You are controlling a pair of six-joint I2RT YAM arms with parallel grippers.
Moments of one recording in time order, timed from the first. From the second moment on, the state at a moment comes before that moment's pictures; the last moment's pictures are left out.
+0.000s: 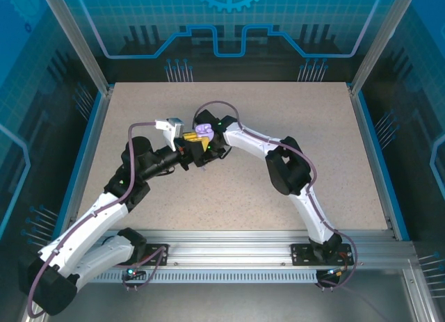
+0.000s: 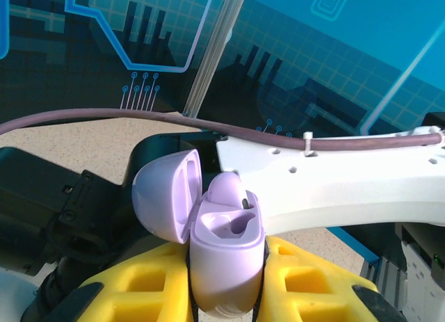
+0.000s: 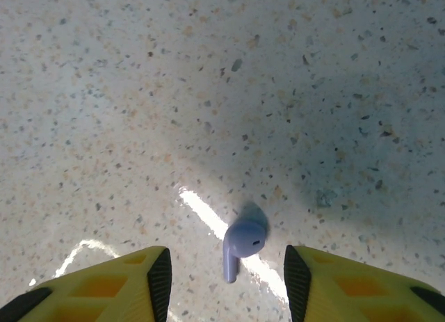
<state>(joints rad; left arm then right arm) -0.47 0.89 0.72 0.12 0.40 -0.38 0.76 2.34 1.98 -0.89 -0.28 0.16</state>
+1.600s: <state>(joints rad) -0.47 0.87 0.72 0.12 0.40 -0.38 0.85 2.48 2.18 -1.06 0.00 0.17</state>
